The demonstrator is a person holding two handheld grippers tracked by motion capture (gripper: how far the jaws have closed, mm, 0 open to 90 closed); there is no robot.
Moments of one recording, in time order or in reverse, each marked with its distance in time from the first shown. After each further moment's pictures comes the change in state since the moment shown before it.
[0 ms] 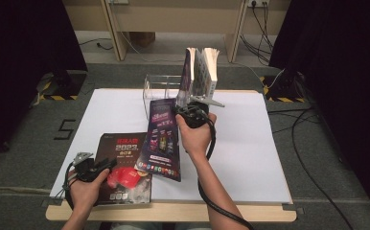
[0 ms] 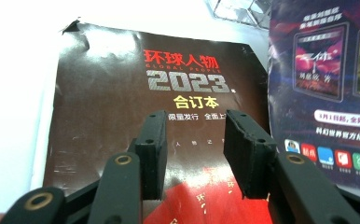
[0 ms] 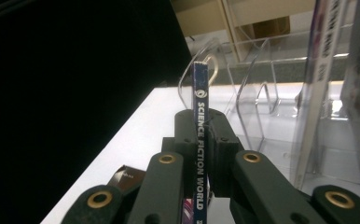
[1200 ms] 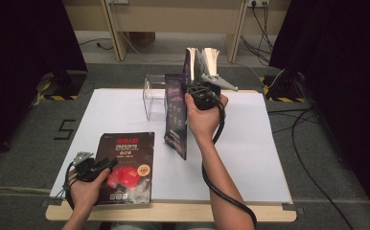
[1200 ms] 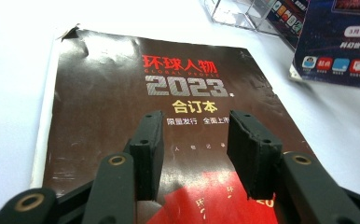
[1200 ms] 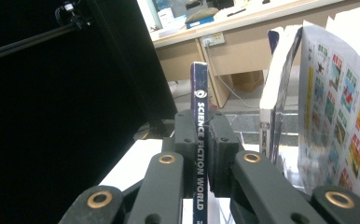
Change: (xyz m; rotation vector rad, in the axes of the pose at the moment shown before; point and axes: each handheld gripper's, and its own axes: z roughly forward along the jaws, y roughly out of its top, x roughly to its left) left arm -0.001 0.000 0.001 -0.019 -0.003 0.008; right arm 0.002 0.055 -0.018 -0.172 -0.072 -0.057
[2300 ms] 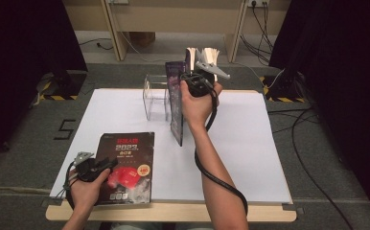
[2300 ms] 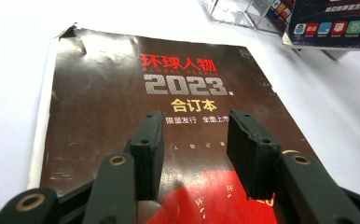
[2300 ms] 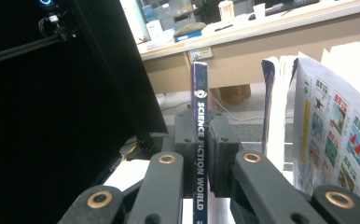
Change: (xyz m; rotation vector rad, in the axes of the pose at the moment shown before) left arm 0.000 0.000 0.001 0.004 -0.002 0.005; right arm 0.003 0.018 0.034 -0.043 -0.054 -0.015
